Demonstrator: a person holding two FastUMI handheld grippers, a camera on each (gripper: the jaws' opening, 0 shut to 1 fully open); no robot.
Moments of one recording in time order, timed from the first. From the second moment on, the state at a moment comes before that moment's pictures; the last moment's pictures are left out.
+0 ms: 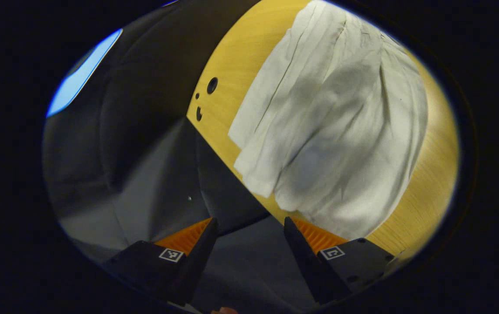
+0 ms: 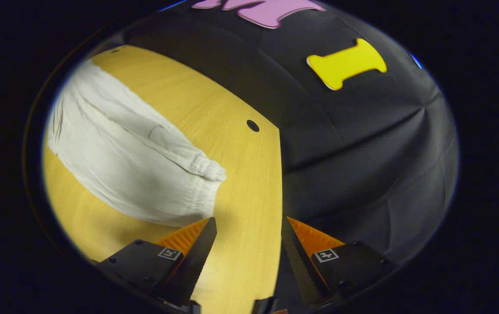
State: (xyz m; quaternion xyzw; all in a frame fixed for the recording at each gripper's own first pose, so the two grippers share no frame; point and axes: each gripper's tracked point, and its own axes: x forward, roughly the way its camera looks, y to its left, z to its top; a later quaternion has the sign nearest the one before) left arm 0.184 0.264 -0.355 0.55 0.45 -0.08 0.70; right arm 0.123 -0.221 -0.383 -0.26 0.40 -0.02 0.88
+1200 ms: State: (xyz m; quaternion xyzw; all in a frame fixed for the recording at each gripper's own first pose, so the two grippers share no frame) left arm 0.118 0.116 -0.333 -0.04 0.39 0.03 0.92; right arm 0.124 -0.168 -0.446 0.33 0.40 -0.23 0.83
